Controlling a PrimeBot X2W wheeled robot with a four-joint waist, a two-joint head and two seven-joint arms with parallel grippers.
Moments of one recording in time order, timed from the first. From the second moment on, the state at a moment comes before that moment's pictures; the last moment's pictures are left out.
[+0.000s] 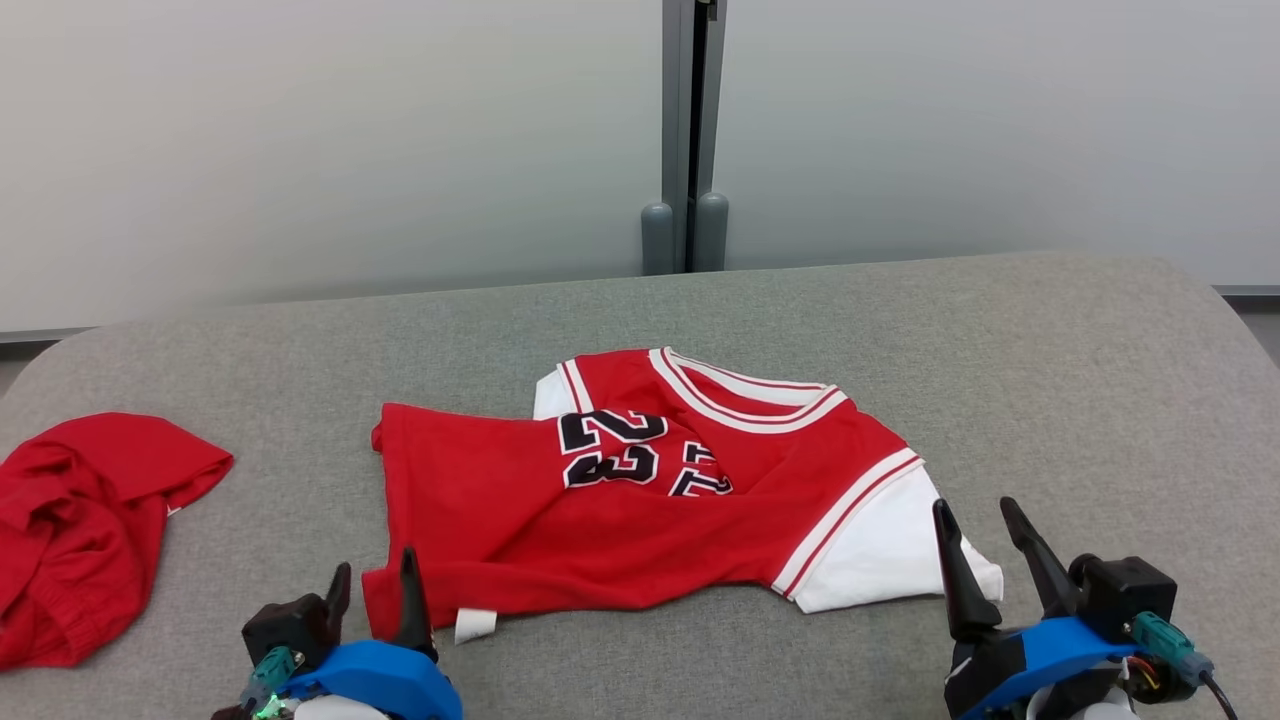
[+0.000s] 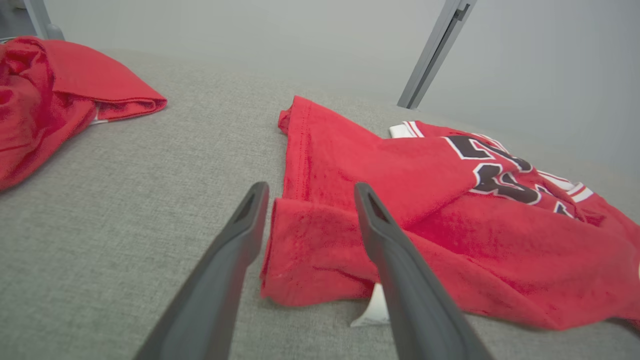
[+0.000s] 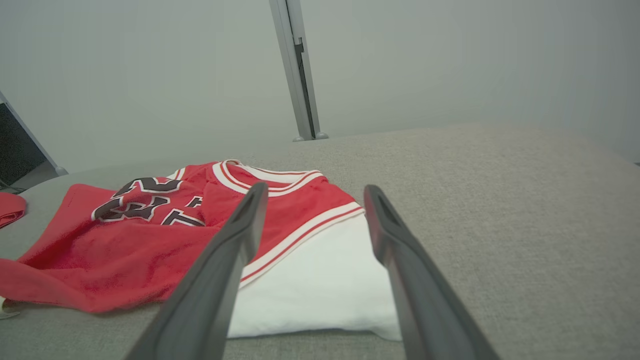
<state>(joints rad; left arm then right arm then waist) -0.18 0.05 -0.14 0.71 -0.40 0.02 -0.26 -0.13 -0.05 0.02 0.44 0.21 0.13 -0.26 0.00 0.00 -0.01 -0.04</state>
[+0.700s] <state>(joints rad) -0.06 0.05 -0.11 0.55 -0.31 0.05 -0.26 -0.12 -0.05 0.03 0.37 0.18 0.13 -0.26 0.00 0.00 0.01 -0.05</state>
